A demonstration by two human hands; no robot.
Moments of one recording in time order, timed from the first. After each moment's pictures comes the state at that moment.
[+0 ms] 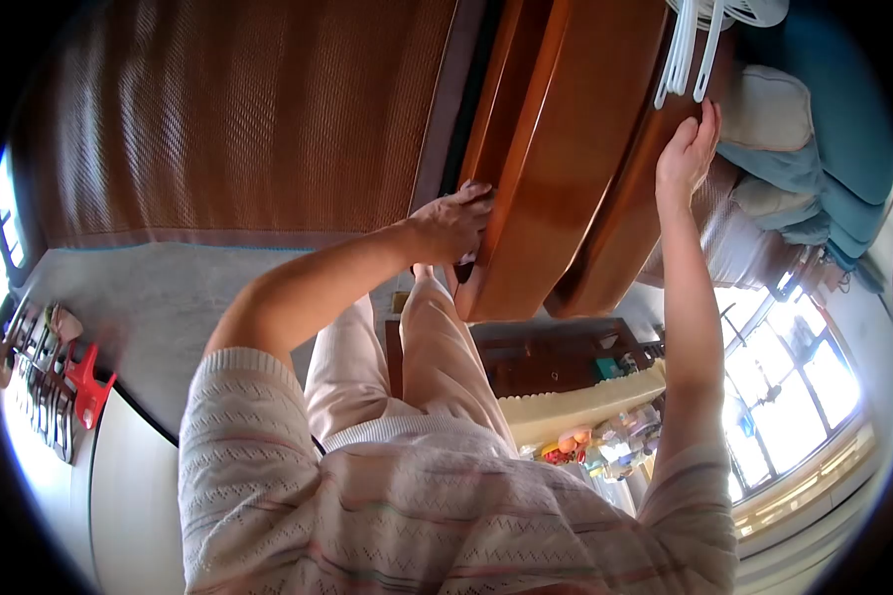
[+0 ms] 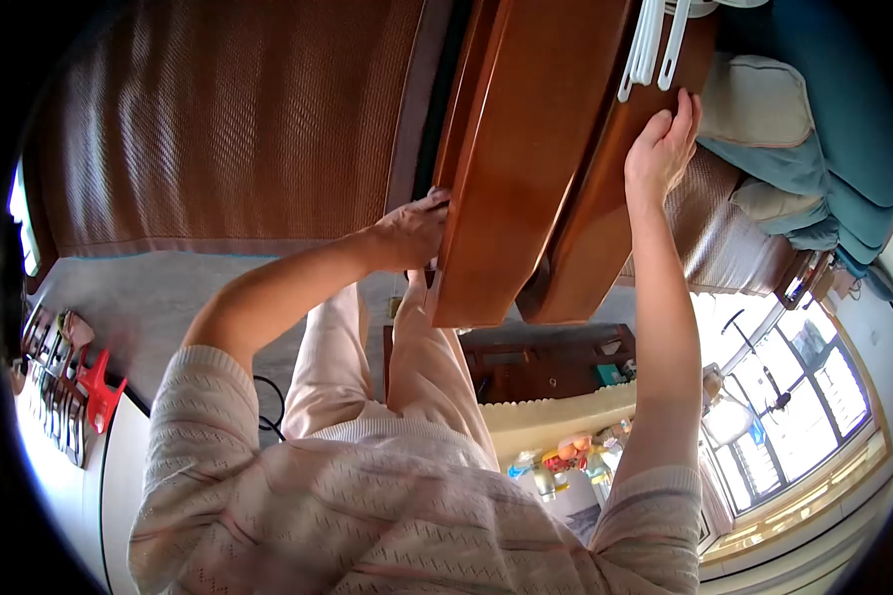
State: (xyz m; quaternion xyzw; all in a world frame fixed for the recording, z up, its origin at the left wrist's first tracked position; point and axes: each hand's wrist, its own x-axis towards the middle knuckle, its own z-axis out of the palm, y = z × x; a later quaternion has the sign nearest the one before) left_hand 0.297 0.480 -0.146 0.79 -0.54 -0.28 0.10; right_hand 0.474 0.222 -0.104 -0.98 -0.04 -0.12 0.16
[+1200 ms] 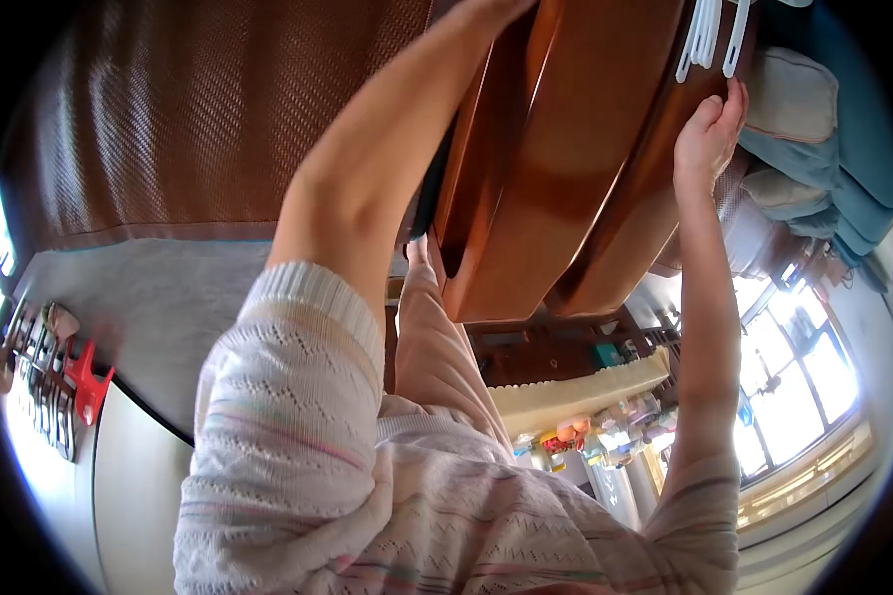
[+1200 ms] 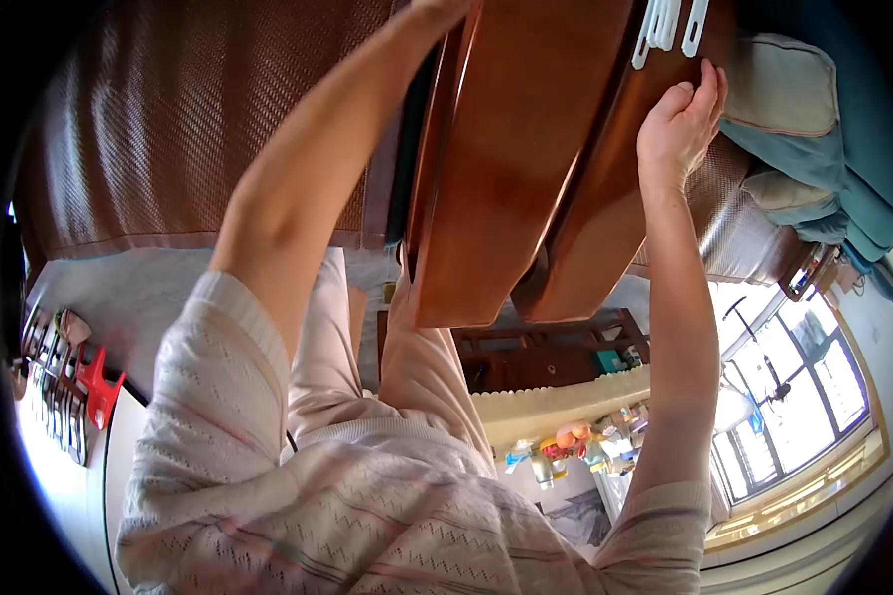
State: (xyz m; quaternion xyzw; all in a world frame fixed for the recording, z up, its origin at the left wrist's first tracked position) left_hand 0.534 0.453 -0.250 0.80 0.18 0.02 0.57; right_hand 0.479 0.220 -0.108 -0.98 -0.05 -0.14 0.14
